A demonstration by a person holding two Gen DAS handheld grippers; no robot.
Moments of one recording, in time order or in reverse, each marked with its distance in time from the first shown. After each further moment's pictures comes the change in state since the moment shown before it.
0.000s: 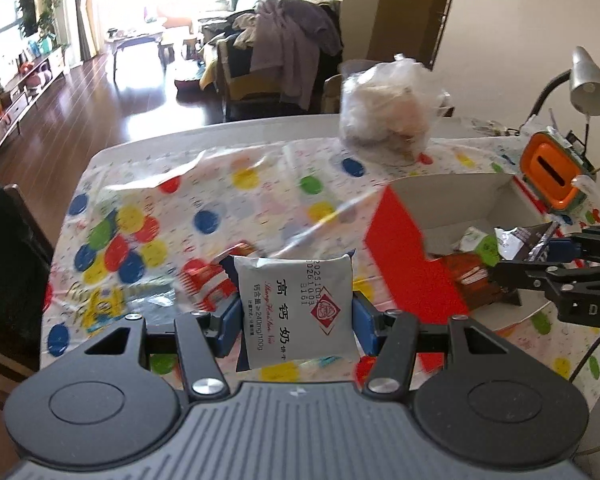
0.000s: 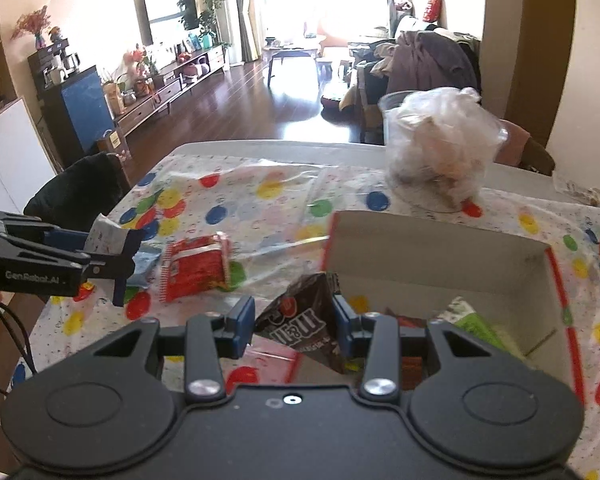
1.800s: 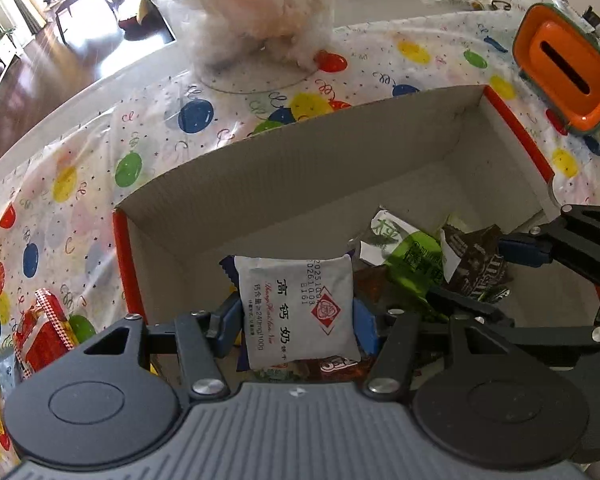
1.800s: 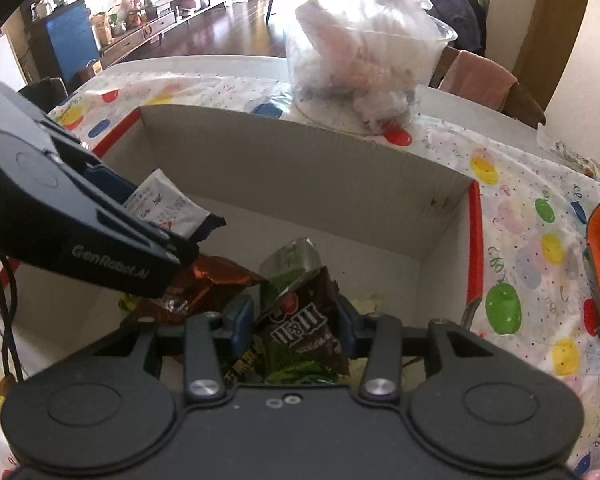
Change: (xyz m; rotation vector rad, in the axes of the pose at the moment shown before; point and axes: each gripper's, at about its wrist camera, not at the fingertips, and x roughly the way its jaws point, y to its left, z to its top) left arm 0.196 -0.214 0.073 0.171 0.357 0.067; right arm 0.081 -0.176 -0.027 -0.118 0.191 -0.005
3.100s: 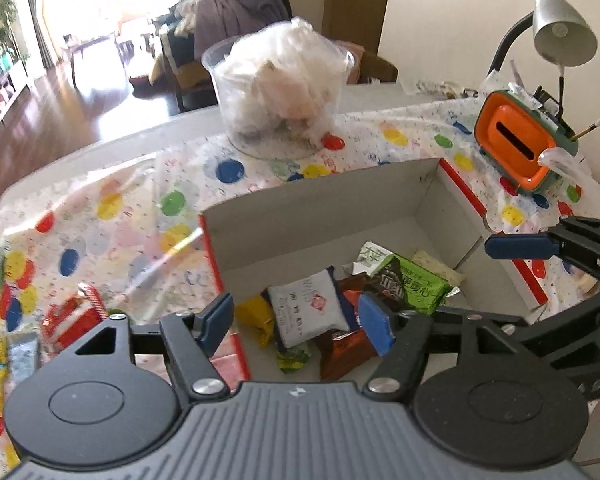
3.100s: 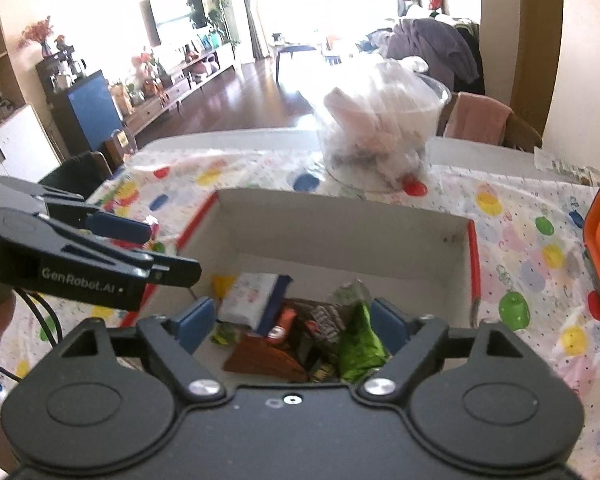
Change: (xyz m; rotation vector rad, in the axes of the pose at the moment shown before) left arm -0.096 0.042 -0.070 -0.066 -0.288 -0.066; right arm -0.084 0.026 -0.004 0.107 -0.187 0.102
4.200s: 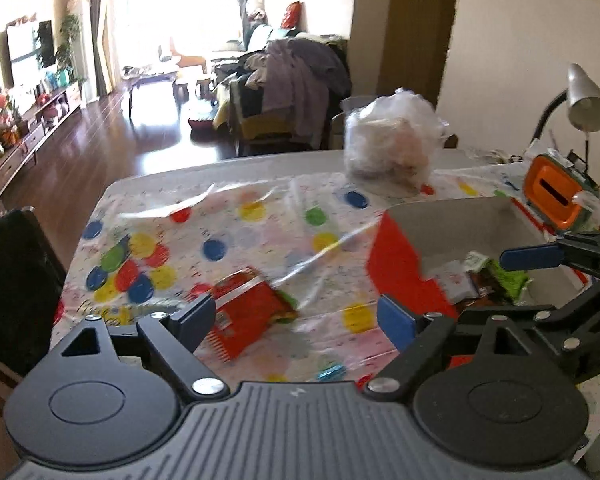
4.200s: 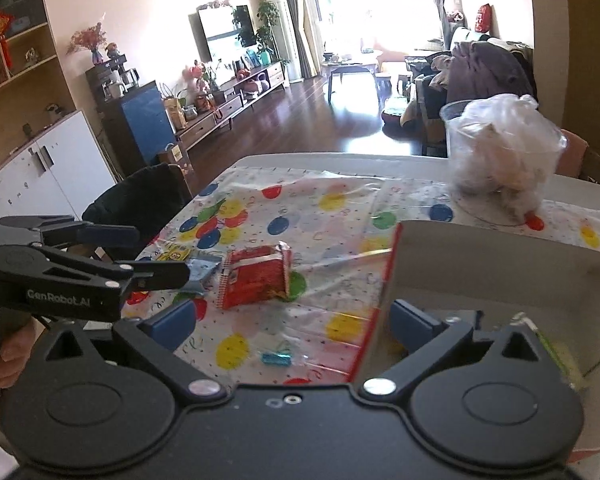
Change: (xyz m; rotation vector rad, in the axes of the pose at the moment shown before) left arm -0.088 0.163 -0.095 -0.110 -0.193 0.070; right arm 0.031 0.160 0.013 -0.035 -0.058 0.111
